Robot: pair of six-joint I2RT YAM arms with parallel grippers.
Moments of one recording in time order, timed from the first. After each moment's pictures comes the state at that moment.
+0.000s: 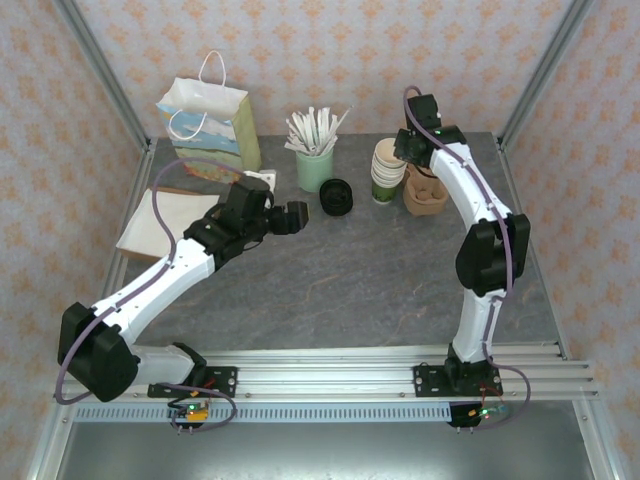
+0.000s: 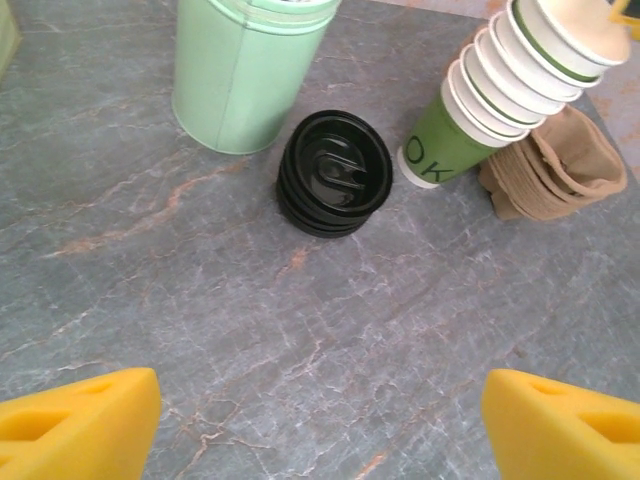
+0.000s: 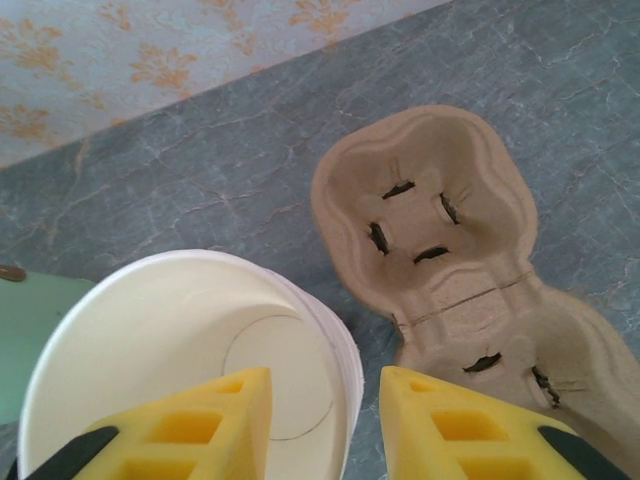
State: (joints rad) left arm -0.51 1.29 1.07 -0.40 -0.03 -0.49; right arm 0.22 1.97 1.91 -0.81 0.18 0.47
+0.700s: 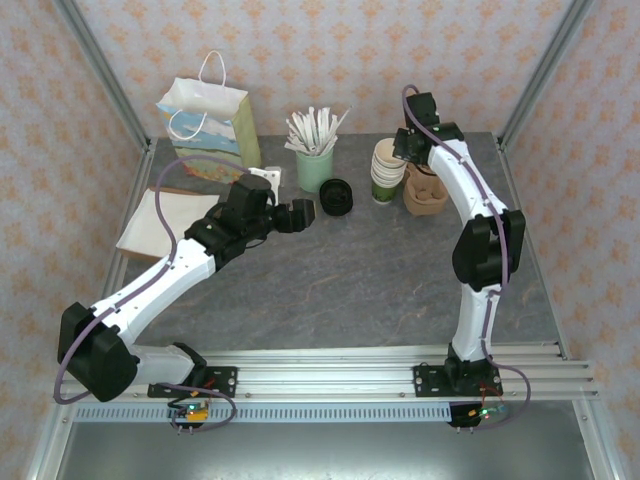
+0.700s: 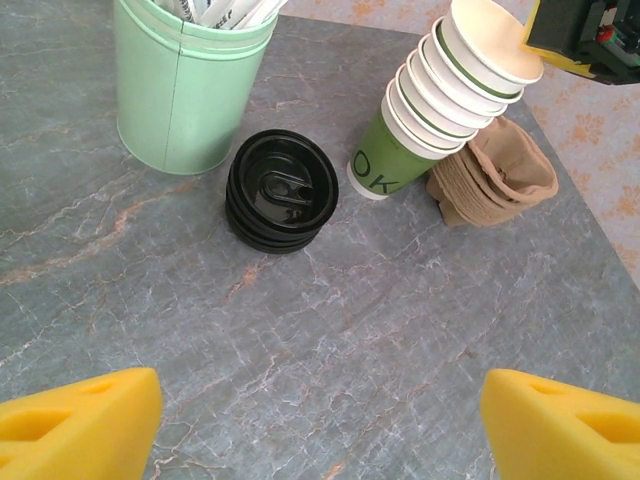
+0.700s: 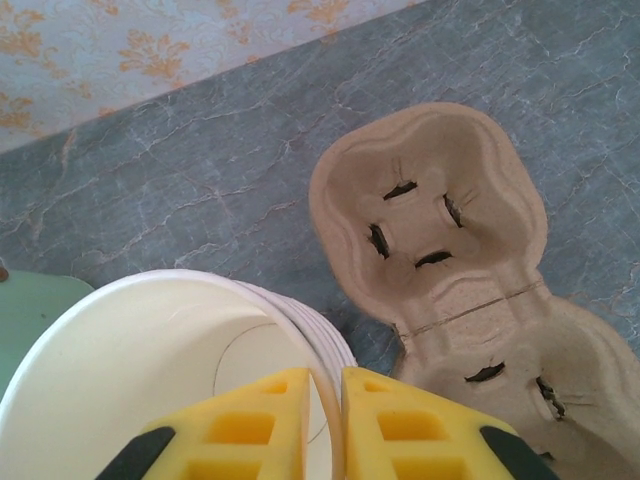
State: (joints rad) left arm -0.53 1.29 1.08 -0.36 0.01 -0.49; right arm 0.22 2.02 1.98 -0.85 0.16 0.45
